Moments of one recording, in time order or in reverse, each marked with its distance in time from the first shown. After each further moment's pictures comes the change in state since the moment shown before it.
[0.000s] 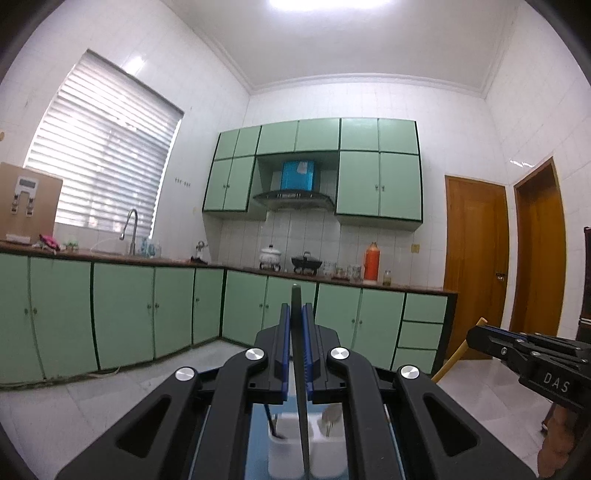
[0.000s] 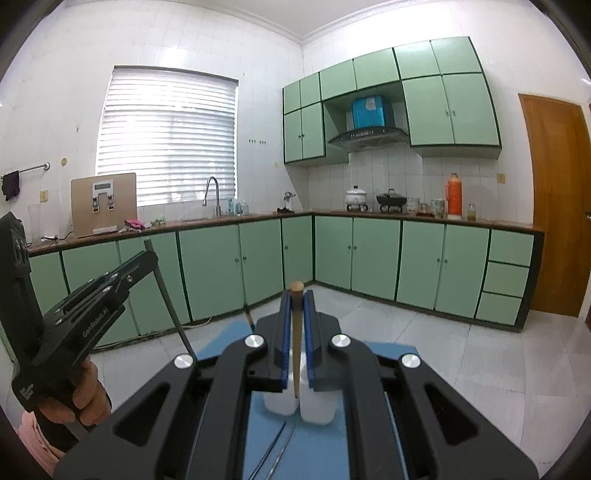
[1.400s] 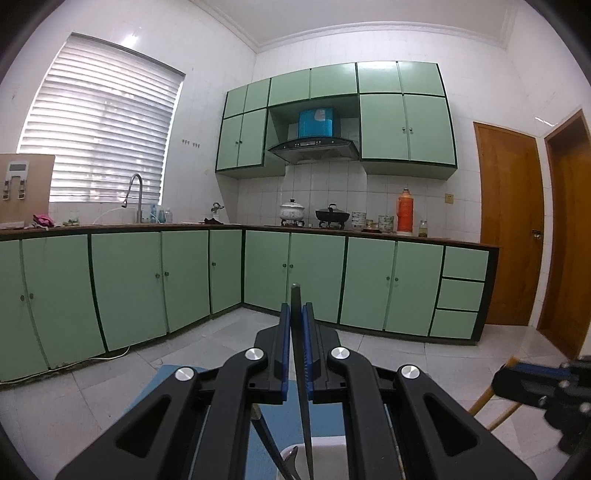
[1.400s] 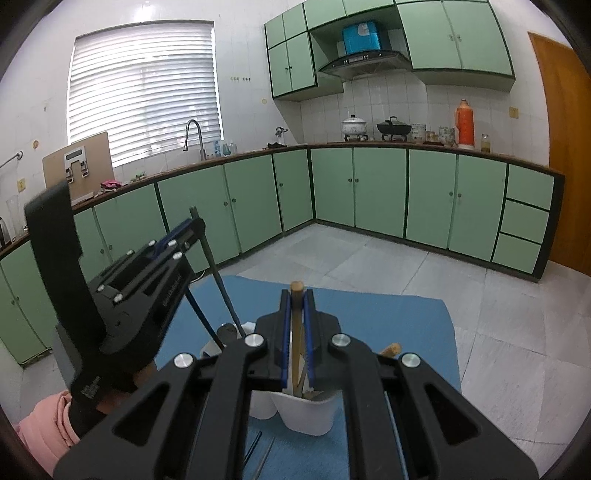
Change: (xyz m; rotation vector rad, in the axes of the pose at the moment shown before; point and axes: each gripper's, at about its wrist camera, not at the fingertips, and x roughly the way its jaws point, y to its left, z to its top) left arm 0.200 0.014 -0.102 0.049 0.170 0.103; right arm 0.183 -0.036 -0.071 0.078 0.273 0.019
